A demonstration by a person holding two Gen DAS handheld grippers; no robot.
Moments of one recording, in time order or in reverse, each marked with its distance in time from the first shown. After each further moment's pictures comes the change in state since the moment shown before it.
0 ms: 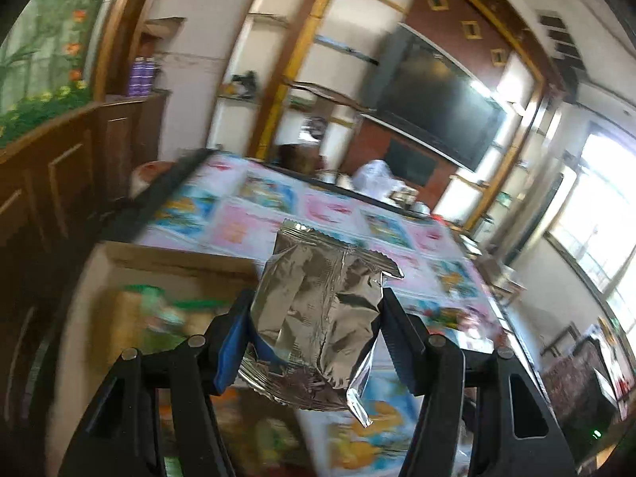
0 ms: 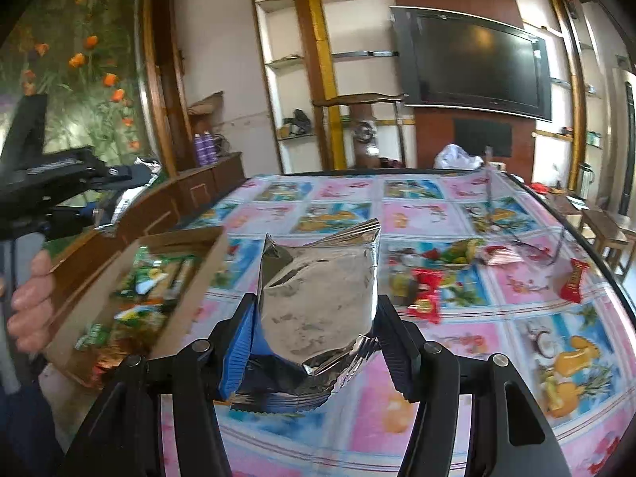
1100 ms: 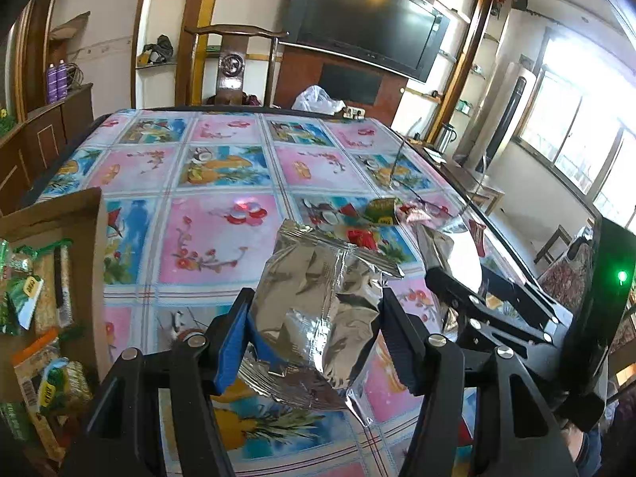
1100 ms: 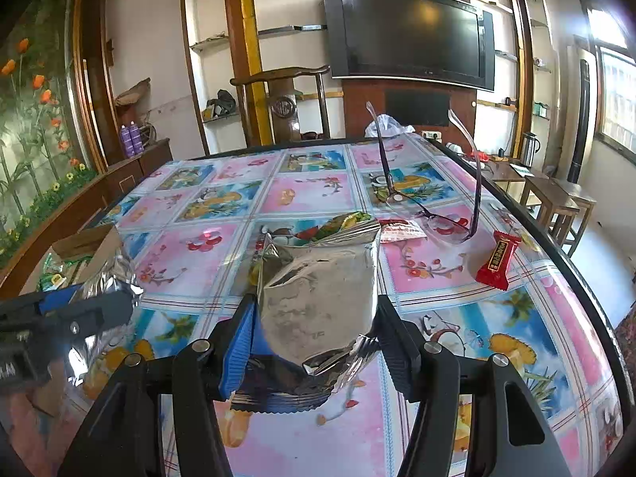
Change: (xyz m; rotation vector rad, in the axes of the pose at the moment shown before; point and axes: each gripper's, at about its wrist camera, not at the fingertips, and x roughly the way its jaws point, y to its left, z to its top) left arm 0.075 -0.147 -0.101 0.261 0.212 -0.115; right arm 0.008 -0.108 0.003 0.087 0.089 -0.259
